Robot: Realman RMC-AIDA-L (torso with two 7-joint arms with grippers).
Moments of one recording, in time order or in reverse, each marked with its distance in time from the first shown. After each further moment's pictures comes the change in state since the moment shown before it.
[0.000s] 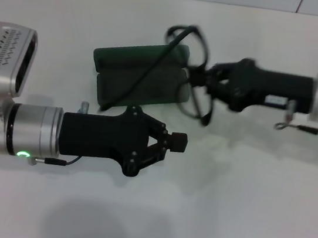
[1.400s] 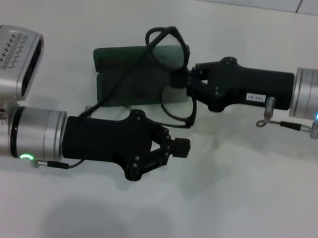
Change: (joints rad) left arm -0.008 -0.006 -0.004 -0.008 0.020 -0.005 -0.001; right arm 0.063 0.020 -0.050 0.030 -0.001 0.034 0.004
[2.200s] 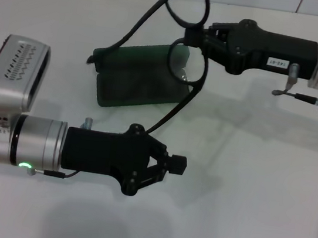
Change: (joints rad) left arm -0.001 0.000 0.007 0.003 0.067 -0.008 0.001; right arm 0.031 0.000 0.248 -0.012 -0.090 -0.116 0.032
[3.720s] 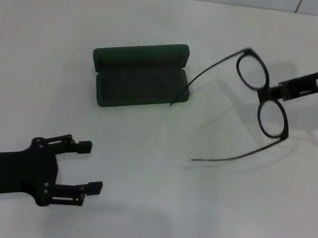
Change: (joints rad) left arm 0.356 0.008 -0.055 0.338 0.004 -0.006 -0.070; right arm -0.018 -0.017 0.021 -0.510 -0.875 0.027 1.017
